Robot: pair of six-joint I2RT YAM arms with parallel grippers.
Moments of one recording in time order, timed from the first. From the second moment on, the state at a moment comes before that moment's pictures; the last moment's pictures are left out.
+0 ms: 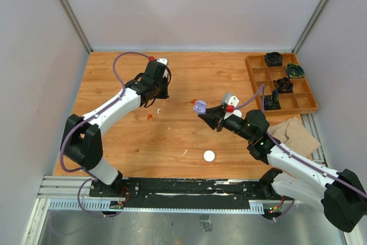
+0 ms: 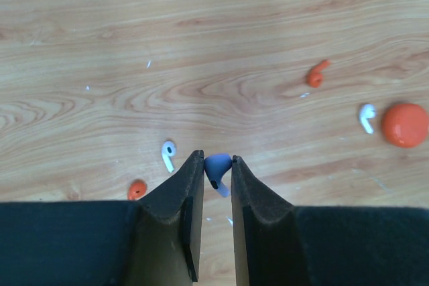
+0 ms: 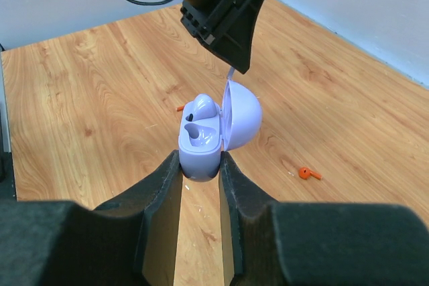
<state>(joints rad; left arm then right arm) -0.48 1.62 1.24 -0.43 -0.17 -0.32 0.68 0.94 0.43 0.54 -0.34 0.00</state>
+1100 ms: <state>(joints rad) -0.98 1.06 0.93 0.02 -0.23 -0.15 0.68 1.04 0.43 0.74 -0.37 0.03</state>
